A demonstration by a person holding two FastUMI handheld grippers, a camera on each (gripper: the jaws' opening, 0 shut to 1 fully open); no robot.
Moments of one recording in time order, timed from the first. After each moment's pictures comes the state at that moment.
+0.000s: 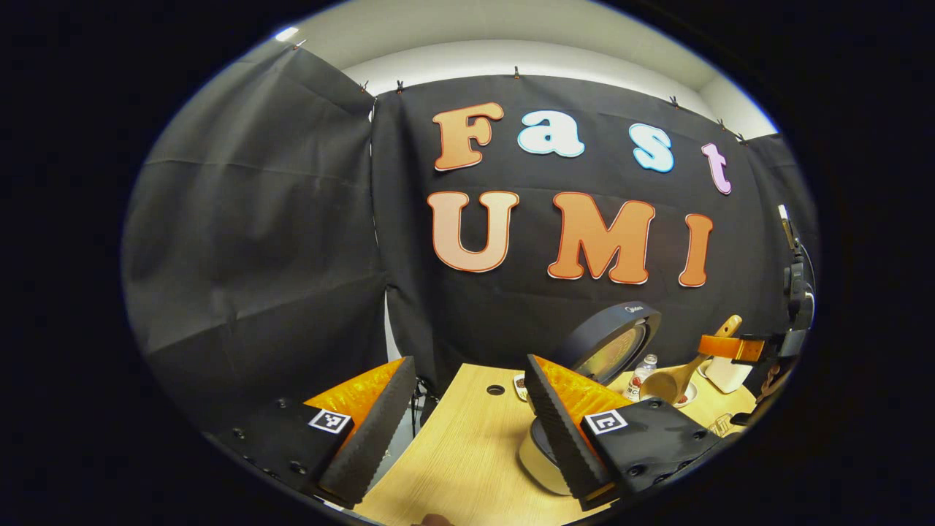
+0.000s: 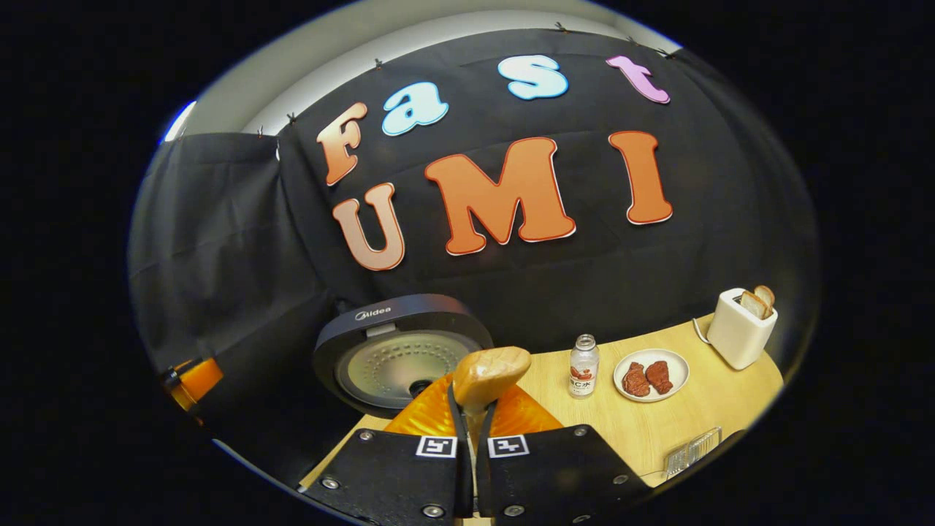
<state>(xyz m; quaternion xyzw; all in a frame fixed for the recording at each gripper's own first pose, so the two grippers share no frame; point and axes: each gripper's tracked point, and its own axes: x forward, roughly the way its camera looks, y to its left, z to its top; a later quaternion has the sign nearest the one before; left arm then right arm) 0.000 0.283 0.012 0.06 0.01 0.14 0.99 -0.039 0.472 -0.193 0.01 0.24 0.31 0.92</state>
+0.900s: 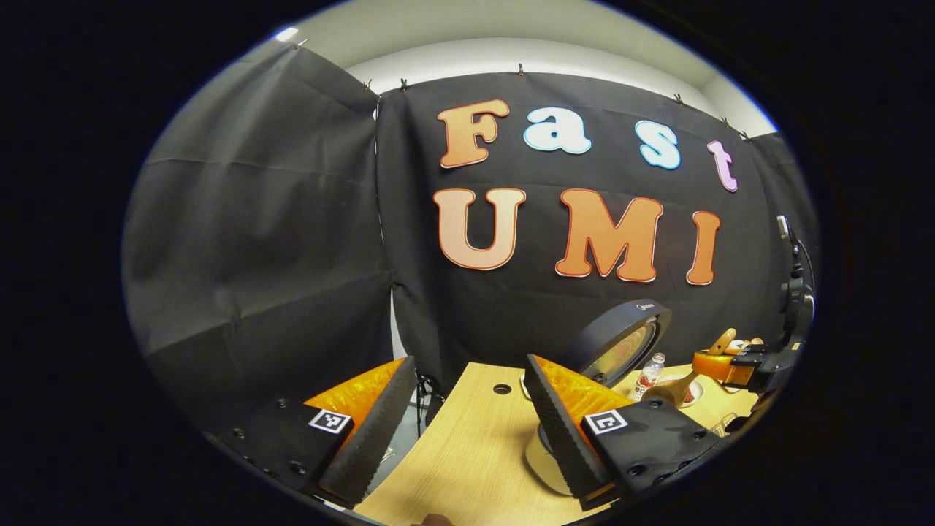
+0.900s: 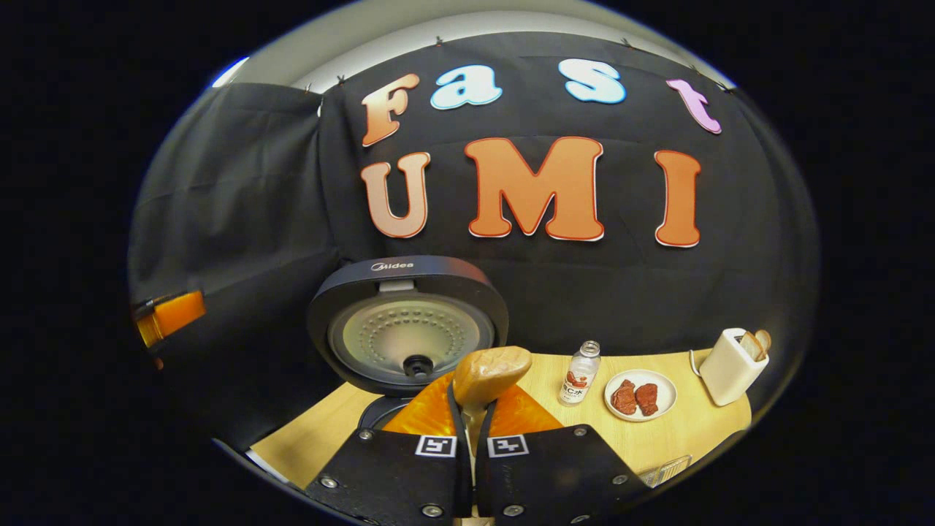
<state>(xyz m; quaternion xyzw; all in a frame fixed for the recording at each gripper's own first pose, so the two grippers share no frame) 0.004 0.287 0.010 0.06 0.01 0.15 0.99 -0.041 0.474 -0.212 -0.05 0.23 0.34 0.91</state>
